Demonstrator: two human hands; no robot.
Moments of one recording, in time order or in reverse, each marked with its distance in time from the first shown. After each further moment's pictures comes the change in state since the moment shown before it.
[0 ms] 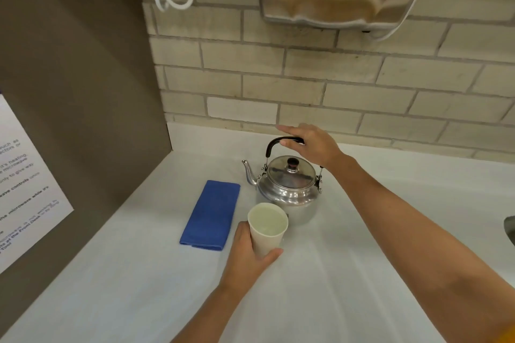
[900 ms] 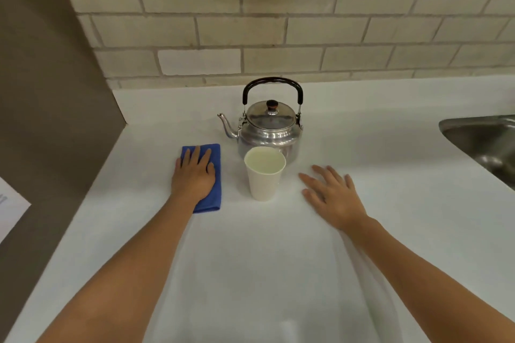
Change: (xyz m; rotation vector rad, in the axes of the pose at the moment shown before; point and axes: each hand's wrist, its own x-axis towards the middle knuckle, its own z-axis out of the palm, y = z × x) left_hand 0.106 -0.048 -0.082 0.945 -0.267 0.115; right_hand -0.230 -0.014 0.105 -0.258 -0.053 0.509
